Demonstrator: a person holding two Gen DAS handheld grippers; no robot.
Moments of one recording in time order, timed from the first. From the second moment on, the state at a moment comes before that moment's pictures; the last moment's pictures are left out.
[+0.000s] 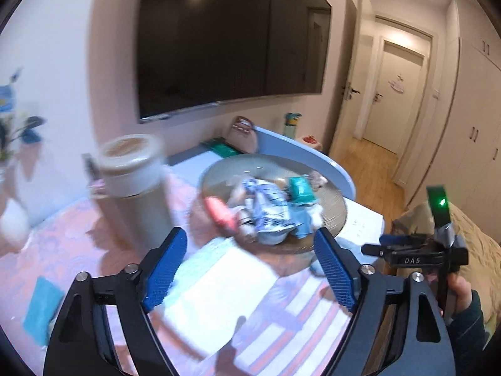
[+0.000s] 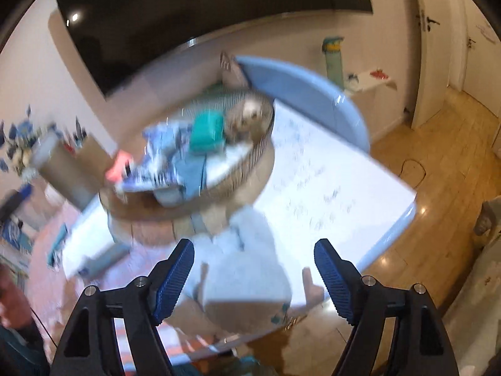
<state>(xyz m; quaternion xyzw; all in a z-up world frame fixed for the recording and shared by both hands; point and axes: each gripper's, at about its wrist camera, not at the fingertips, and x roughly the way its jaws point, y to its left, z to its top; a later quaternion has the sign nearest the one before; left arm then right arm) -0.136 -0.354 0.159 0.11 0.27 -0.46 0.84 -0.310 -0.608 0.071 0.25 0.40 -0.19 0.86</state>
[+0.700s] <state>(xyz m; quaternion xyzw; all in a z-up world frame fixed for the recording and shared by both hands) -0.090 -0.203 0.166 0.02 0.26 -0.33 0.91 -0.309 -0.565 0.100 0.19 0.41 -0.18 0.88</state>
